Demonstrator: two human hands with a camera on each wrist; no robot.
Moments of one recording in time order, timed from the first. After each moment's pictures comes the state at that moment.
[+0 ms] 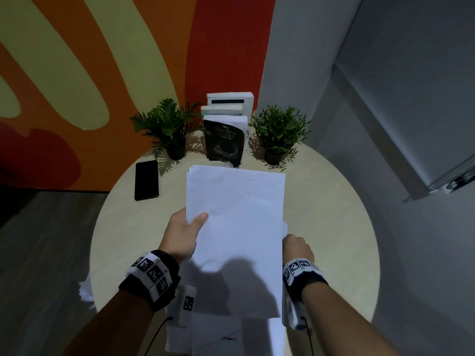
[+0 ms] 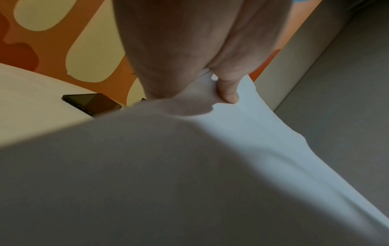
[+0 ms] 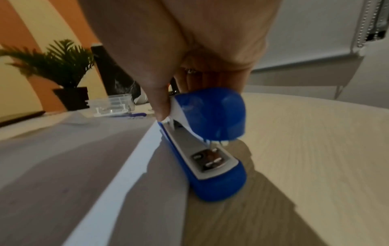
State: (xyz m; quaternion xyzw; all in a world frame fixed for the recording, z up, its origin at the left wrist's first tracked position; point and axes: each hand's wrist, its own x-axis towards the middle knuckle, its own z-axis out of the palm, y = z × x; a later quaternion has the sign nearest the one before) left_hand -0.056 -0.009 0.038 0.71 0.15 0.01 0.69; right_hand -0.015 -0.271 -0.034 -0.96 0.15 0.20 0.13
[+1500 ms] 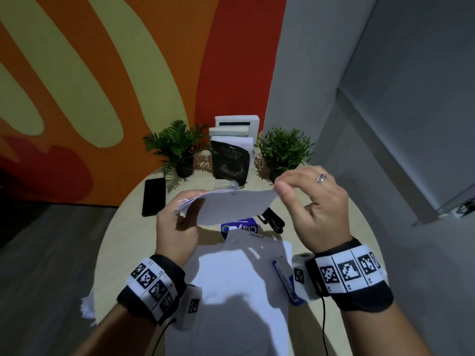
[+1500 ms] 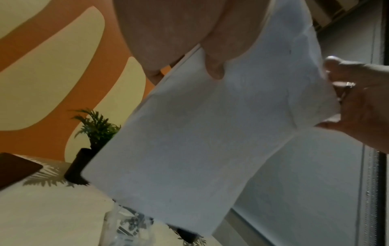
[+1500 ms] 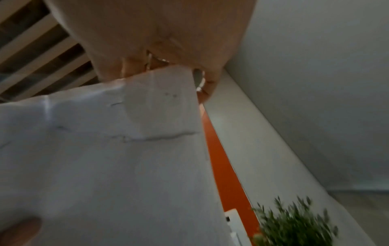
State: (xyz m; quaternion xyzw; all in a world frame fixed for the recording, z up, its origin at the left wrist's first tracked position) left_hand -0.045 -0.014 0.110 0.76 0.01 0.29 0.59; right_hand -0.006 -0.243 0.182 -0.81 -0.28 -0.34 0.39
